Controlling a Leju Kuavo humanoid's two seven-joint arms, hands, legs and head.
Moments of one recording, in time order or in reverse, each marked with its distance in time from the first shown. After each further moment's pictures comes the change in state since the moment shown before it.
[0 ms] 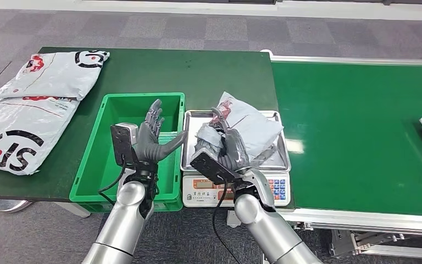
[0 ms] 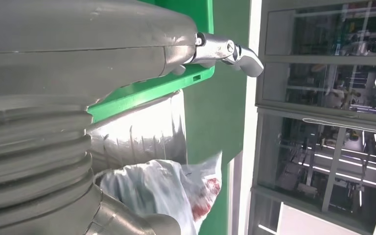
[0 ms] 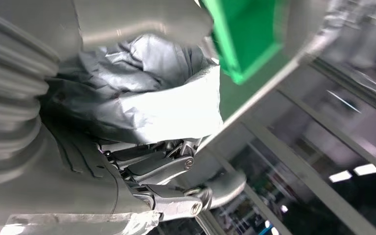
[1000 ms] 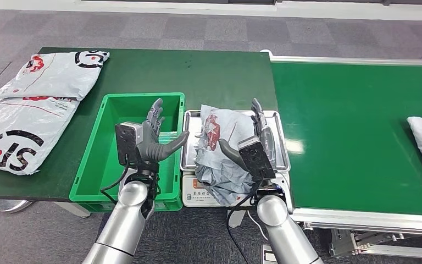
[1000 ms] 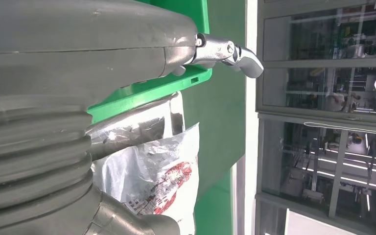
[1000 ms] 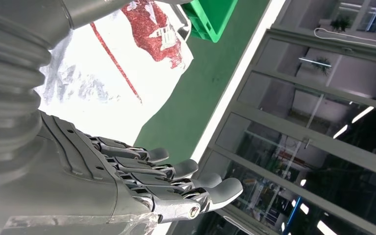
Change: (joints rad) left arm 0.000 0.000 -0.022 -0.010 -0.048 0.035 0.018; right arm 0.103 -0.016 -0.148 -0.206 -0.227 0.025 -0.049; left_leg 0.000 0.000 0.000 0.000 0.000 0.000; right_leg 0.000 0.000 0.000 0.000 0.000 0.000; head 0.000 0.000
